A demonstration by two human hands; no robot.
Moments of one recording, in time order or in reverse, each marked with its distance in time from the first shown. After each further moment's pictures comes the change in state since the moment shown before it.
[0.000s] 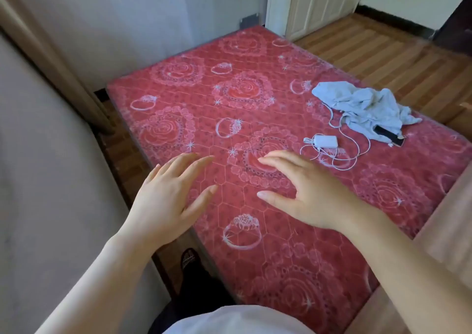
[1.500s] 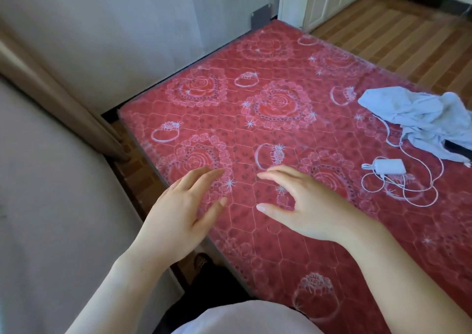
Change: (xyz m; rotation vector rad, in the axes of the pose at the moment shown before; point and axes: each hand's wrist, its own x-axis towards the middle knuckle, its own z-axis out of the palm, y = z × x) left_hand 0.210 -0.254 -0.070 -0.155 -0.085 0.059; right_hand 0.333 -0.066 0.020 0.174 -0.108 0.135
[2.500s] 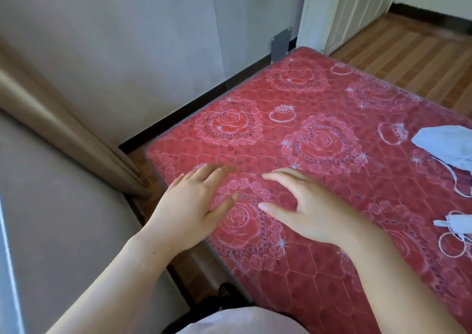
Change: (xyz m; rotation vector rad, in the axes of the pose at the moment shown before) left_hand 0.188 -0.231 -0.144 0.102 -0.041 0.069; right_hand 0.297 -0.115 -0.021 0.033 0.074 0.029
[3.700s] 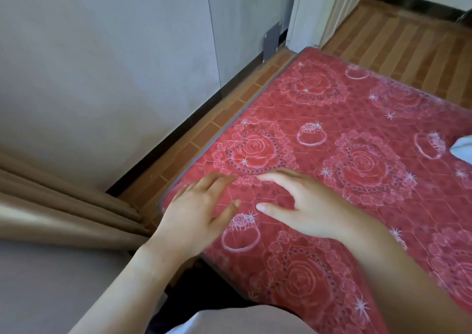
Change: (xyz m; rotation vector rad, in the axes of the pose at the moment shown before) left_hand 0.229 -0.338 -0.102 -0.080 -0.172 0.076; right_hand 0.383 -0.124 0.008 0.004 0.025 0.127
